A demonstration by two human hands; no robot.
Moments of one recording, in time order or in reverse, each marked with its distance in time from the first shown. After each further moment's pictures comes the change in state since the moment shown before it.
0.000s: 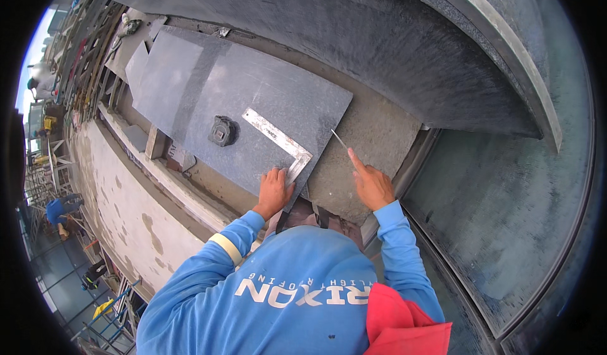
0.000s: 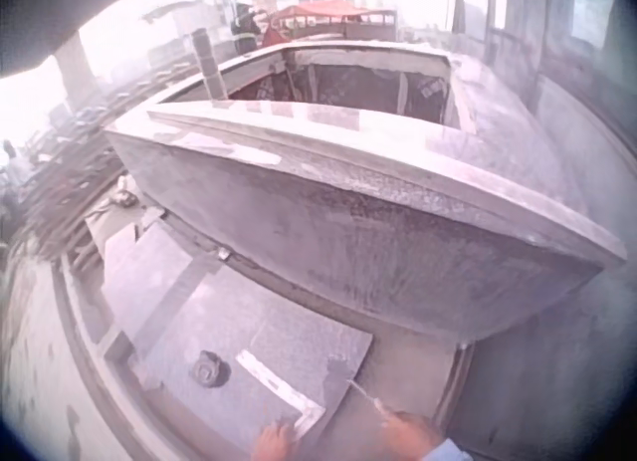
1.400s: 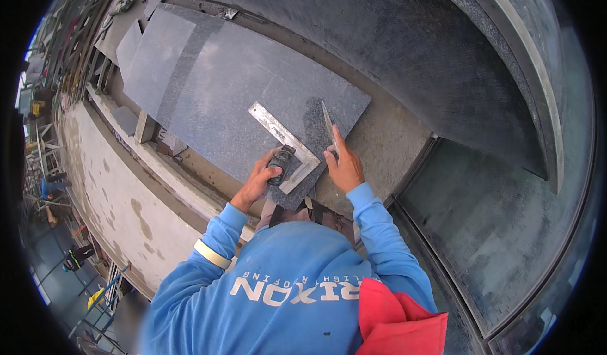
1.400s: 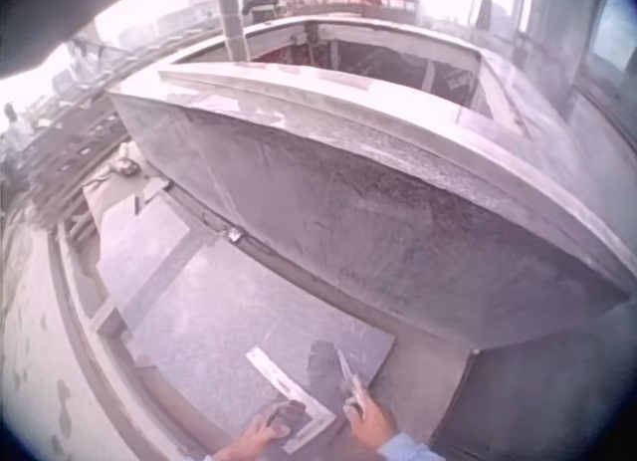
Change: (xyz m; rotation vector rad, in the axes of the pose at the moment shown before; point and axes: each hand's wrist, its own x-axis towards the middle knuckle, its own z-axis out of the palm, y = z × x) left_hand 0.040 -0.044 -0.080 -1.454 -0.300 -0.321; right_hand 0.093 -0.062 0.066 0.401 0.058 0.076
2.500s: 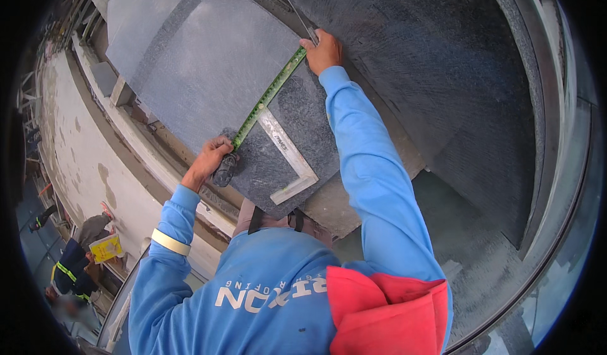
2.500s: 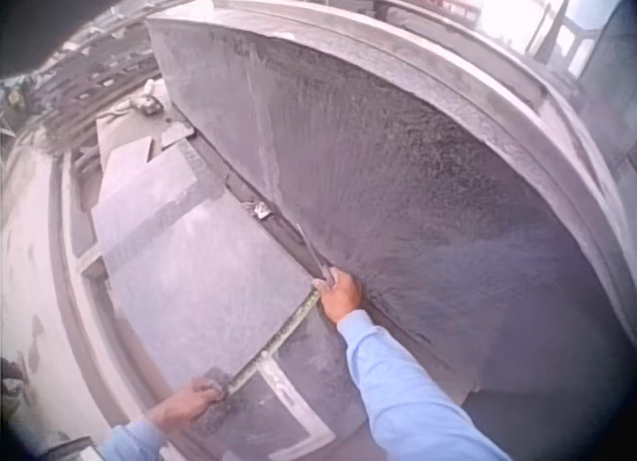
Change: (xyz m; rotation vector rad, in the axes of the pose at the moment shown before) left_hand 0.018 -0.026 -0.158 0.109 0.337 -0.229; right_hand 0.327 -0.088 0.041 -0.233 0.086 -0.093
